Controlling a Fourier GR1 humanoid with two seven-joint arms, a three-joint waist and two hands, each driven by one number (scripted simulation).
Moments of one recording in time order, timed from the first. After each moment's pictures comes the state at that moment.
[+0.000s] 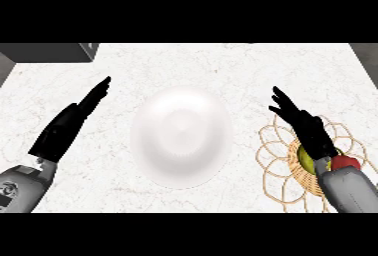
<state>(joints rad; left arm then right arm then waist) -0.28 0.58 -0.34 -1.59 0.12 0.07 0.18 -0.27 -0.43 0.30 -1.37 -0.16 -0.05 0.08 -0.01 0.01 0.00</state>
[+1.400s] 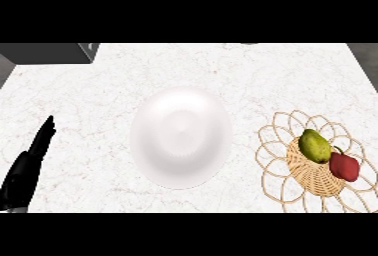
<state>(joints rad) 0.08 0.54 -0.14 -1.48 0.07 0.26 -0.12 0.55 -0.20 -0.23 -2.12 -0.26 -0.44 -0.26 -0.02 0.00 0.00</state>
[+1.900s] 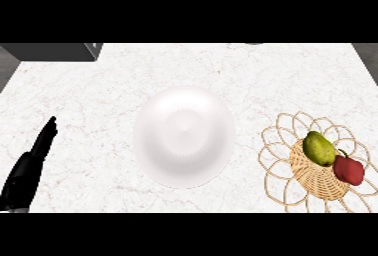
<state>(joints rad) 0.09 0.52 -0.13 -1.47 0.06 0.23 -0.15 0.61 -0.45 -0.28 -2.16 -0.17 -0.37 0.15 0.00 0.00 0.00</state>
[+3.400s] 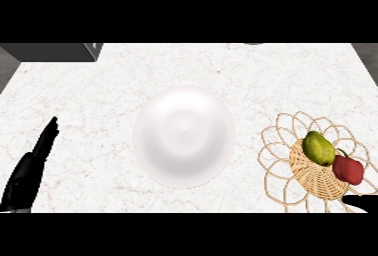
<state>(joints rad) 0.10 0.41 -0.03 -1.50 -0.06 0.14 -0.12 0.21 -0.52 -0.19 -1.64 0.06 0.08 0.32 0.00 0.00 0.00</state>
